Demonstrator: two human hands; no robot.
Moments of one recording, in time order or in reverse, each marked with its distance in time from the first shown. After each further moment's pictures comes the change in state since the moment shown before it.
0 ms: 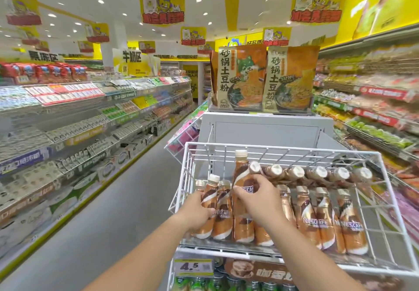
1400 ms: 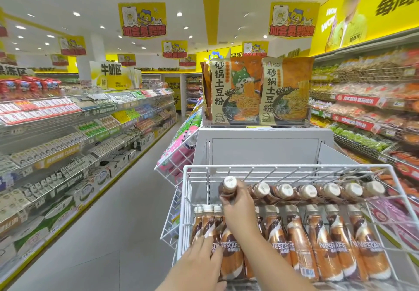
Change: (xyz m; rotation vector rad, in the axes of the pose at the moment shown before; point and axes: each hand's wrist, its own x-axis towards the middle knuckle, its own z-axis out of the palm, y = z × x) left_hand -0.052 -0.003 -0.020 1.168 -0.003 0.750; right_hand 0.066 0.011 0.099 0.051 0.097 -0.062
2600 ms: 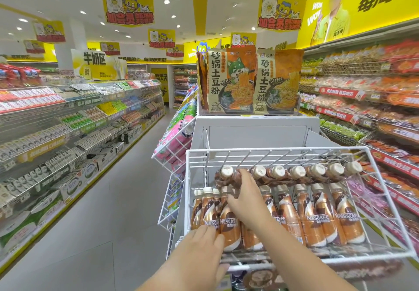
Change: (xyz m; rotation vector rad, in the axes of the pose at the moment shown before) left_hand -0.019 -0.007 0.013 0.000 -0.041 0.119; right_hand -0.037 -0.015 -0.039 -0.331 -0.137 -0.029
